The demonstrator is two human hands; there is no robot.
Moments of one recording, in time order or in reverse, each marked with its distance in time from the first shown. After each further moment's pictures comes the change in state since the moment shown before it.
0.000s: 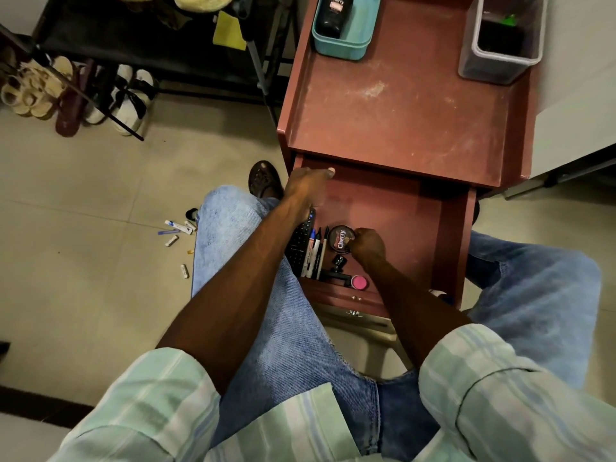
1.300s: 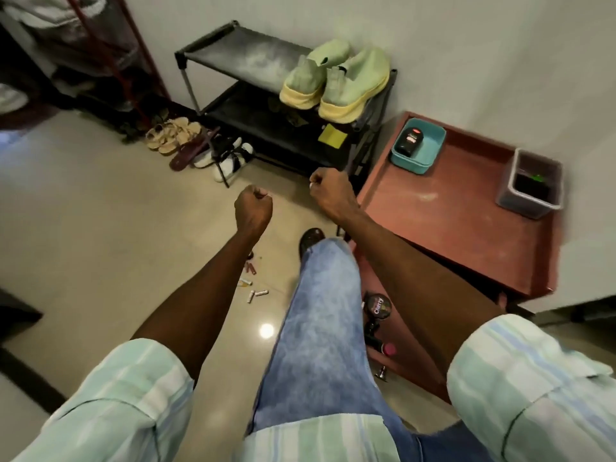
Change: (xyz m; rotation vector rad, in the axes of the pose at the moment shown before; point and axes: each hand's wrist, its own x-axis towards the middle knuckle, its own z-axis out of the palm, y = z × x) left_hand -0.059 -0.002 -0.226 0.068 0.706 0.425; right_hand -0.159 -0.297 -0.051 -0.104 0.139 -0.923
